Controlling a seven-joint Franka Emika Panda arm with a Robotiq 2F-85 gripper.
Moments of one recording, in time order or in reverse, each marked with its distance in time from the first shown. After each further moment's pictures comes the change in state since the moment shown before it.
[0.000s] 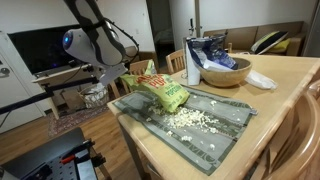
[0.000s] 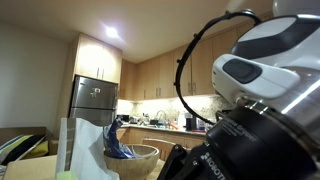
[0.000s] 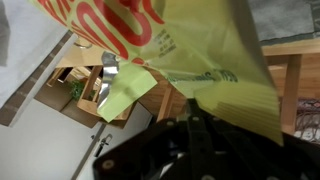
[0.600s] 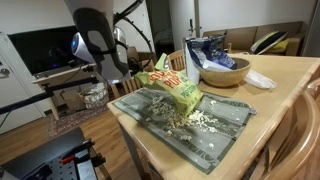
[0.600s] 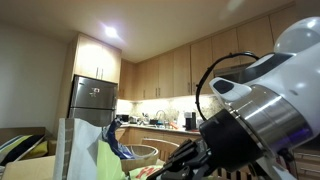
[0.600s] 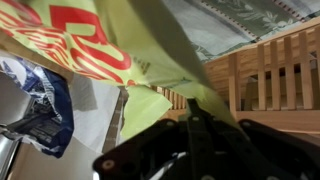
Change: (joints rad) arm -0.378 0.358 0.234 -0.075 0.000 -0.287 -0.008
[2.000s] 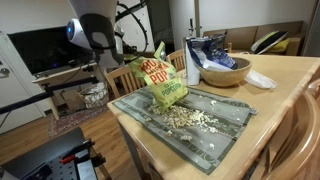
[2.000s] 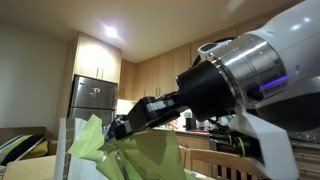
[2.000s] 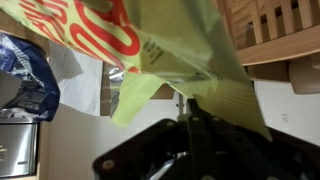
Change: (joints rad) arm -0.009 0.159 0.160 0.049 0.000 -0.067 0.079
